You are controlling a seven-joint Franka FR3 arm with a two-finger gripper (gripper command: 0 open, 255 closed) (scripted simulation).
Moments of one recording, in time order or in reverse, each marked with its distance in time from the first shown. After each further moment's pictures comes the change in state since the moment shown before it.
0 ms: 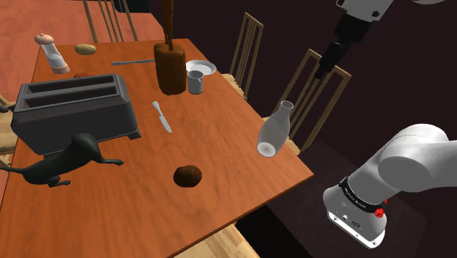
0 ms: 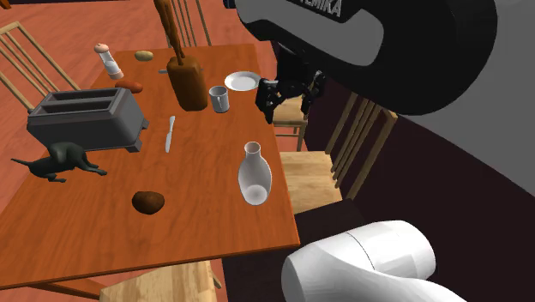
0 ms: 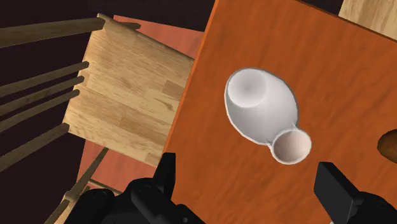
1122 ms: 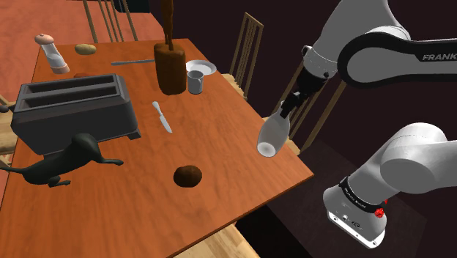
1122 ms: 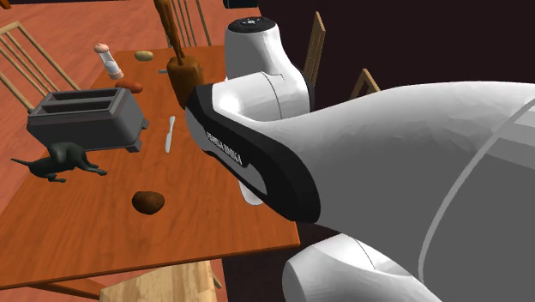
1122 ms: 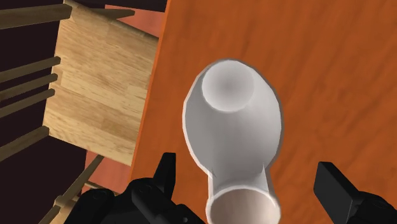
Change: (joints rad) arm 0.058 0.011 0.244 -0.318 0.093 0.405 0.223
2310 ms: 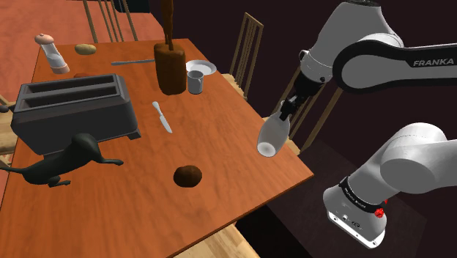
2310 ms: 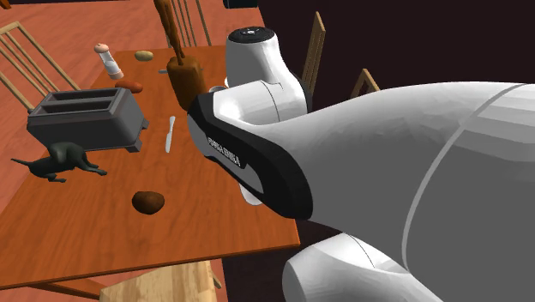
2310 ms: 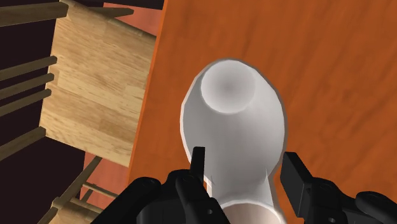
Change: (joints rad) arm 0.001 0.023 0.007 -0.023 0.005 0.048 0.000
